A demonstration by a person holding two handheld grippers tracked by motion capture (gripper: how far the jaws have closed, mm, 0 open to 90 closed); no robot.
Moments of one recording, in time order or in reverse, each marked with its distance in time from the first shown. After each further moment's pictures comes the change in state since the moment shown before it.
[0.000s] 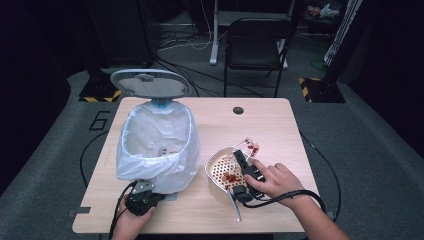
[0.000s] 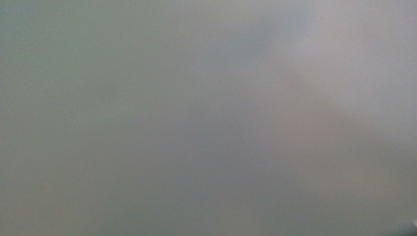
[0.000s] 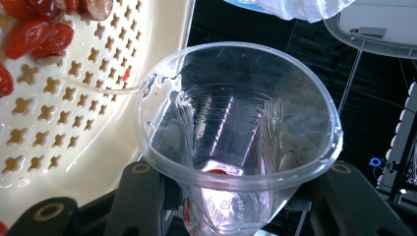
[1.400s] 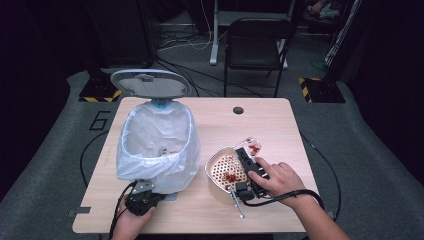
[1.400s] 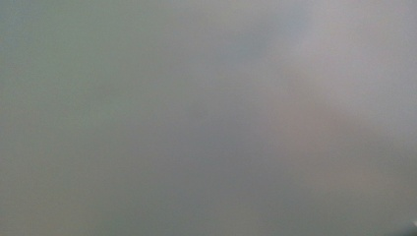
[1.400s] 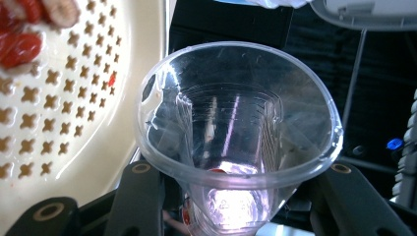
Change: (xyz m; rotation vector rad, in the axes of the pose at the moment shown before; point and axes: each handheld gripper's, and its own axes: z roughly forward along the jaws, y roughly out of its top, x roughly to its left) left arm 0.000 0.000 0.000 0.000 0.000 0.000; right arm -0.008 -0.009 -0.003 -0.011 0.007 0.210
